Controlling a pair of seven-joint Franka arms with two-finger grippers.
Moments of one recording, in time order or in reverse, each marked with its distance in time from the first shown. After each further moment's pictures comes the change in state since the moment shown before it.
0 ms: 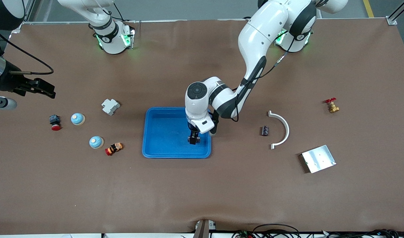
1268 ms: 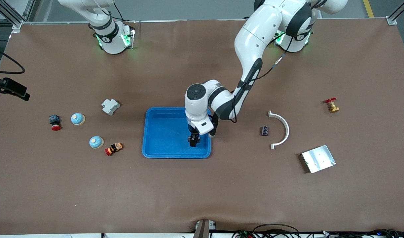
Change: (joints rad) left arm -0.058 0.040 0.080 0.013 0.000 0.054 0.000; right arm -0.037 0.001 -0.079 0.045 0.019 0.021 -0.113
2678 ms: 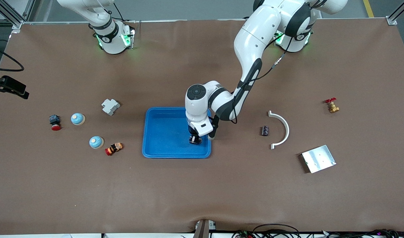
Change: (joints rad) left arm -0.006 -0.007 0.041 0.023 0.002 0.000 0.105; right arm 0.082 0.000 -0.092 0.006 0.006 -0.002 -0.018
